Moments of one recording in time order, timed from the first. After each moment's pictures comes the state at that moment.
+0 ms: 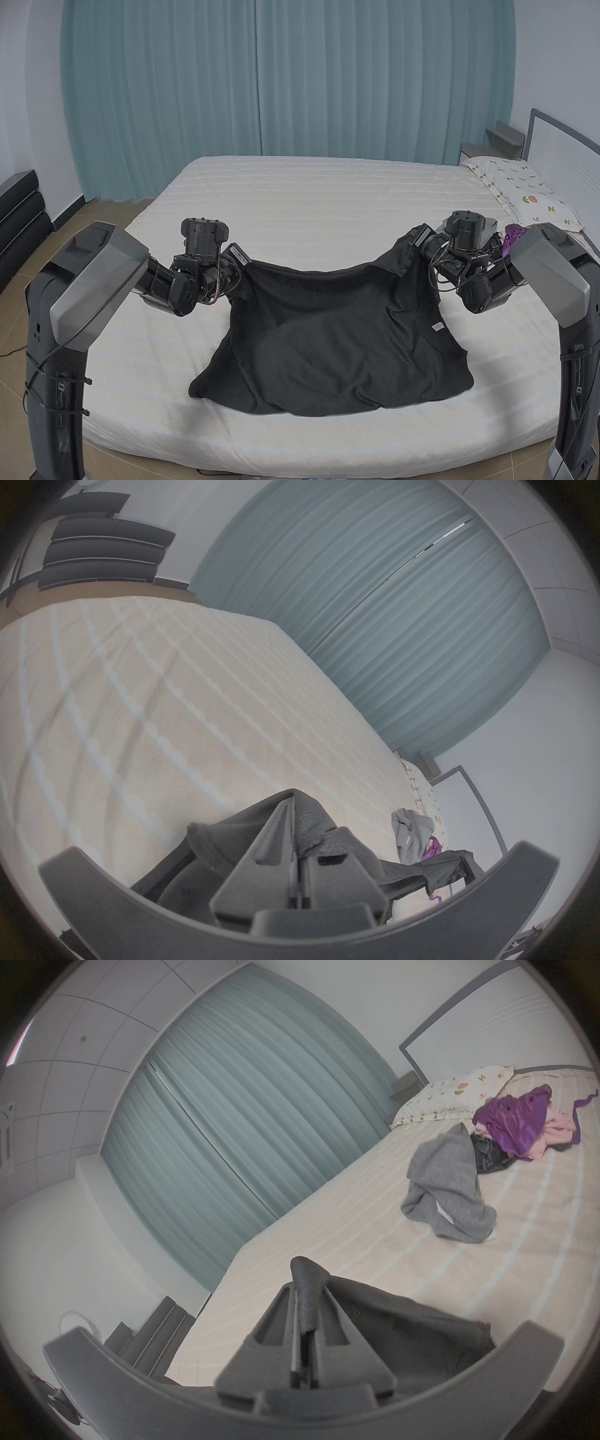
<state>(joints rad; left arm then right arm) -0.30 2.40 -1.45 -0.51 0.09 -0.89 0.22 2.42 -1.36 -0.91 -0.07 0.70</state>
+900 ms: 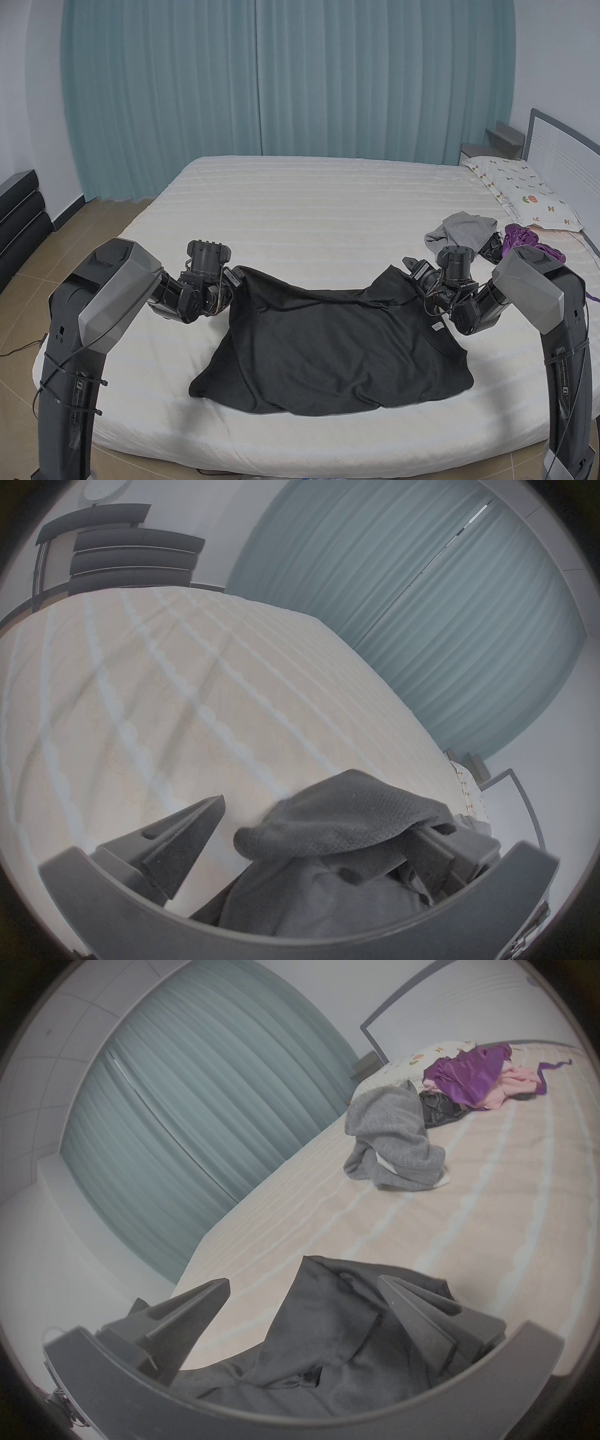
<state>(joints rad) -0.27 2.54 -1.55 -0.39 0.21 -0.90 0.19 2.57 -1.35 -0.89 -0.13 0.76</state>
